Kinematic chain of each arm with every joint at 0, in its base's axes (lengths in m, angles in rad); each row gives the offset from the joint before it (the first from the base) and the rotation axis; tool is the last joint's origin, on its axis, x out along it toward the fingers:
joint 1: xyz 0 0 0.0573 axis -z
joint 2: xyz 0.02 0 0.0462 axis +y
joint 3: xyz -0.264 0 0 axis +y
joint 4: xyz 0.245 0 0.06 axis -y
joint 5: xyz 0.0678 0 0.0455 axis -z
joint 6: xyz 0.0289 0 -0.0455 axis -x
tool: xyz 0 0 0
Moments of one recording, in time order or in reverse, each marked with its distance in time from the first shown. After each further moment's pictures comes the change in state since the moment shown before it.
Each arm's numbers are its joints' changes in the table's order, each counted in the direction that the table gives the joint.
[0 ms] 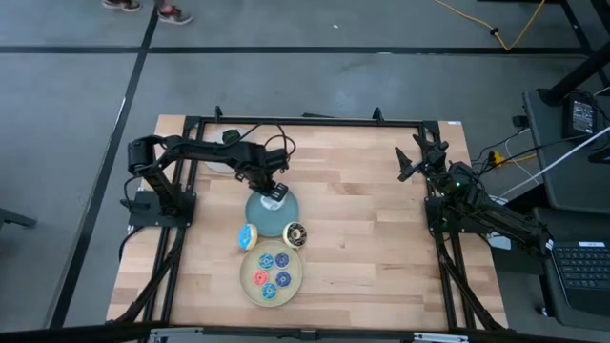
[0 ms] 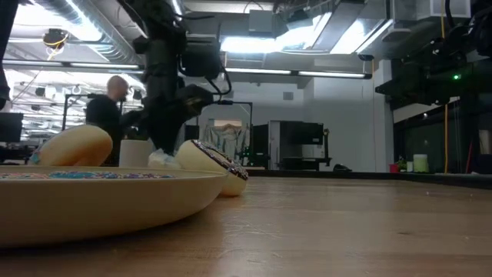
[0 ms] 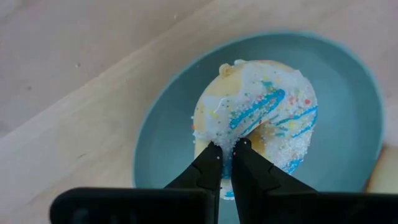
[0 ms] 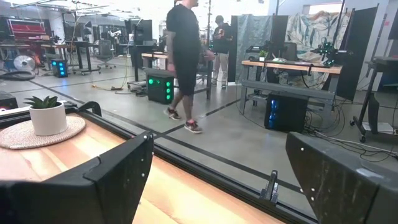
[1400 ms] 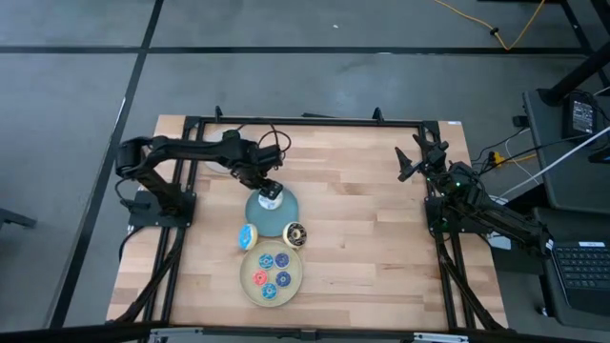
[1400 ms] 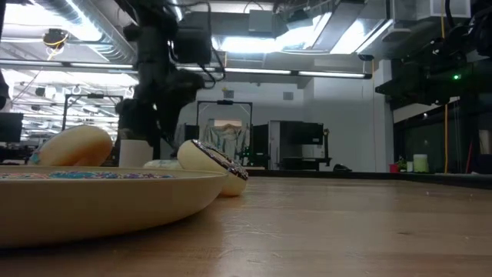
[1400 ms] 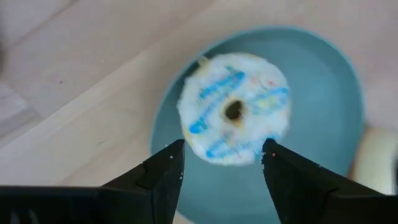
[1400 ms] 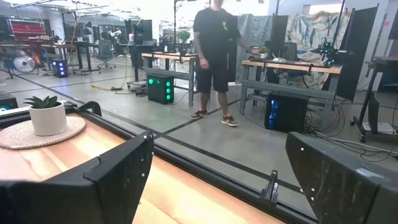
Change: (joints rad) left arm -0.002 -0.096 0.015 -0.052 -0.010 -0.040; right arm 0.000 0.000 0.000 0.000 0.000 0.000
